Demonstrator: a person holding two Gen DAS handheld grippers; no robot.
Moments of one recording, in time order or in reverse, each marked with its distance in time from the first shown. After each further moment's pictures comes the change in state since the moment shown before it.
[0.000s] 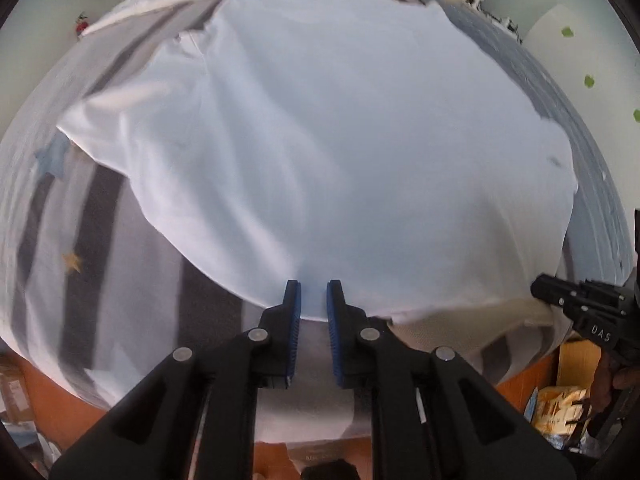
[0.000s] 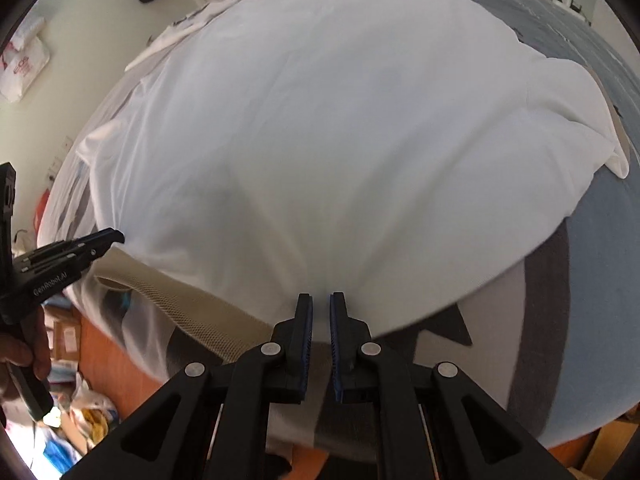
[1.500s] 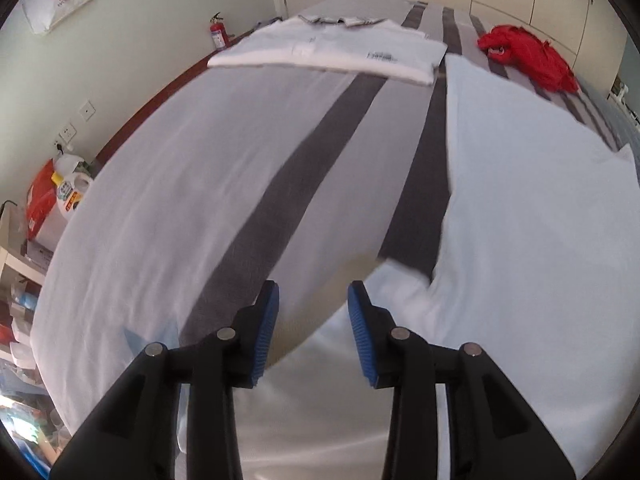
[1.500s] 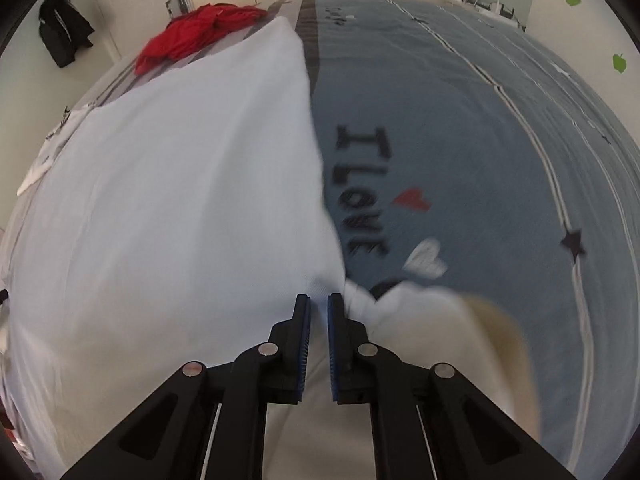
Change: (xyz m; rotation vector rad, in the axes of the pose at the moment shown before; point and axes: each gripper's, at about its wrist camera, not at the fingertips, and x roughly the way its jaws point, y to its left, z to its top) left arm 0.058 0.191 0.208 -0.307 -0.116 0.418; right arm 0.017 -0.202 0.226 0.163 -0.156 -0.228
